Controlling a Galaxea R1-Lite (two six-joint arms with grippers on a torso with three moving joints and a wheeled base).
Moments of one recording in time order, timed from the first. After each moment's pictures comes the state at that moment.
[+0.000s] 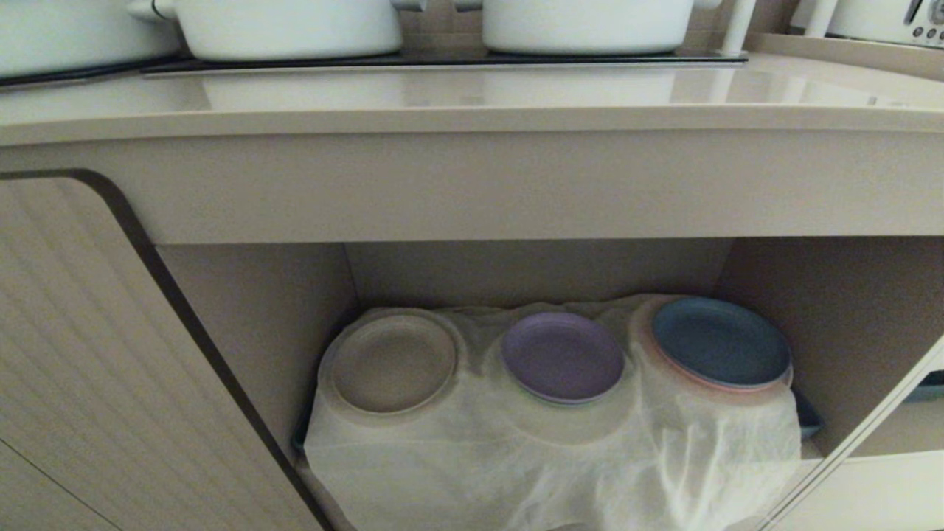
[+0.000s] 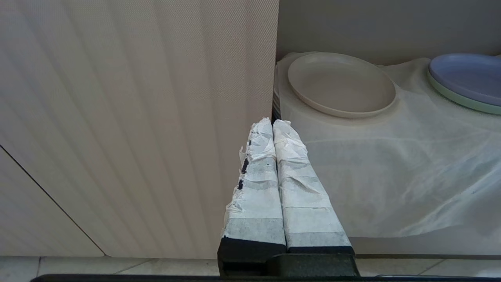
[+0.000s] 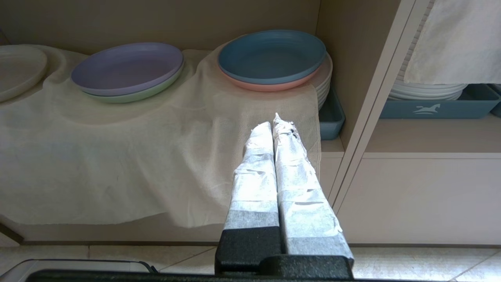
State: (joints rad) left arm 0.01 0.00 0.00 -0.01 0.00 -0.02; right arm 0.01 0.00 -0.01 0.03 0.00 0.01
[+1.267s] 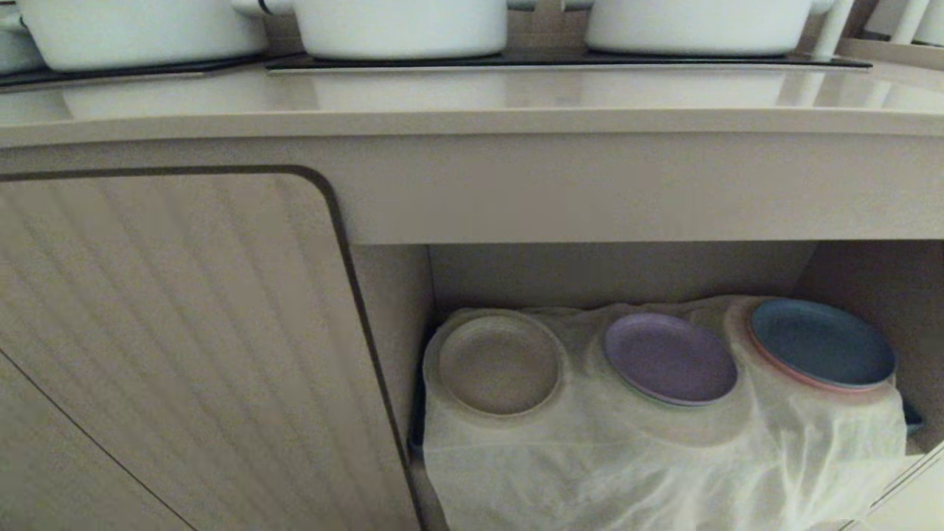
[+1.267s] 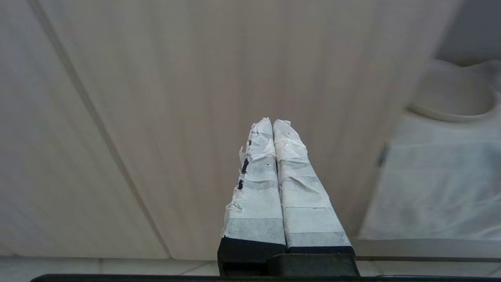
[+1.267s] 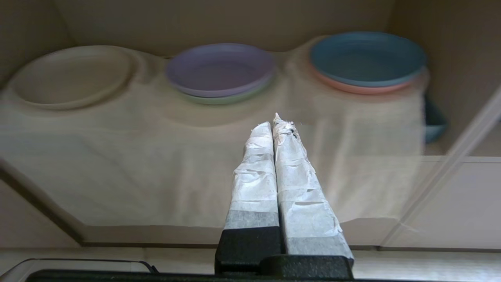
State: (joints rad) left arm 0.01 0.00 0.00 -0.01 0.00 -0.02; right arm 0.01 0.00 -0.01 0.03 0.00 0.01
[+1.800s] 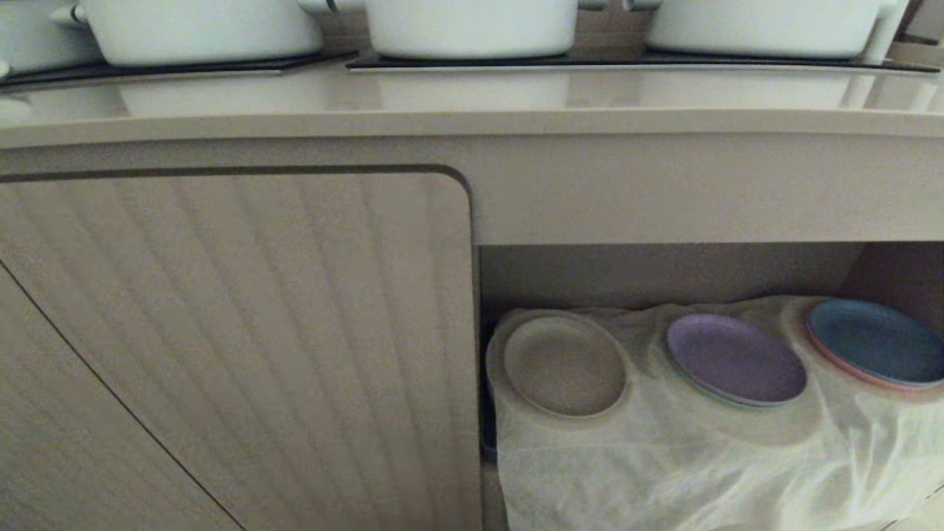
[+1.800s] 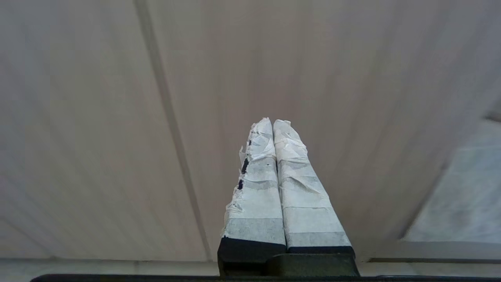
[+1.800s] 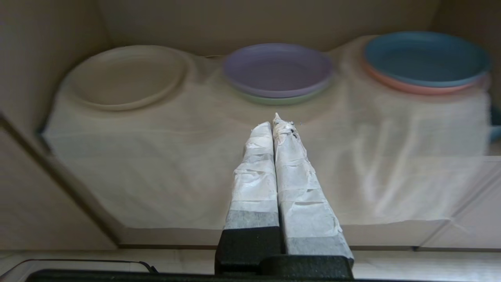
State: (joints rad) left arm 0.01 0.00 0.00 -0.01 0.00 -0.02; right arm 0.01 0.00 -0.01 0.03 0.00 0.01
